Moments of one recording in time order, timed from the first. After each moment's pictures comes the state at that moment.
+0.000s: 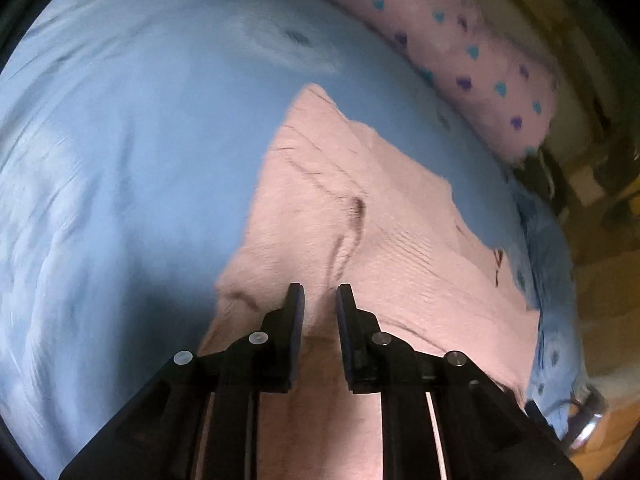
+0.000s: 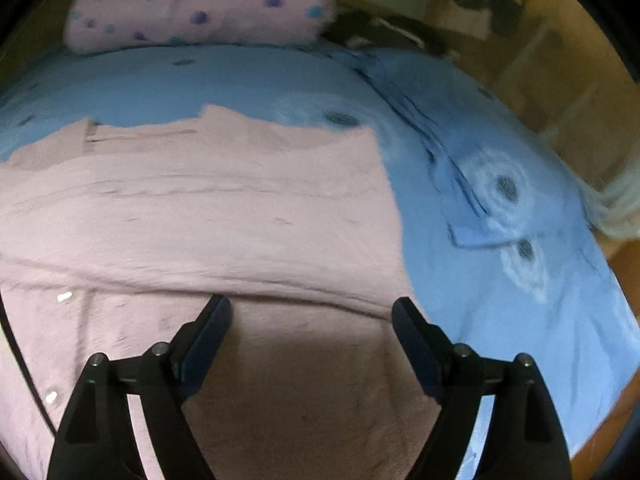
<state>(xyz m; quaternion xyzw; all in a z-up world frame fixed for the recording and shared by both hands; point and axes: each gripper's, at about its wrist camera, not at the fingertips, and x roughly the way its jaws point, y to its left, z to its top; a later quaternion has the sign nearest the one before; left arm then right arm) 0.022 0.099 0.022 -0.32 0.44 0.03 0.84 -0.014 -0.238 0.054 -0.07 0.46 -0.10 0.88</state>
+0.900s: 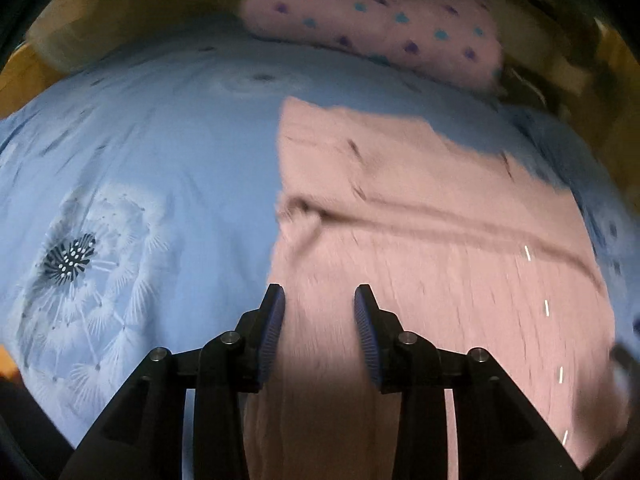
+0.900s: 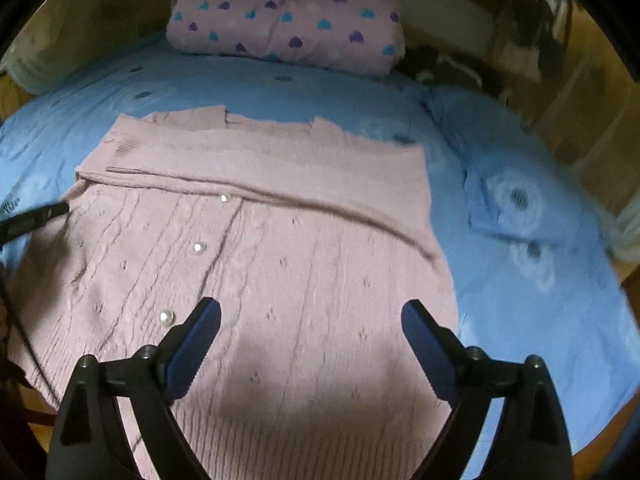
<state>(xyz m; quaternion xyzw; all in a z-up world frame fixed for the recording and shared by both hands) -0.052 0.061 0.044 -0.08 0.44 0.01 0.89 -0.128 -0.209 0.099 -0.08 0.45 0.01 0.89</state>
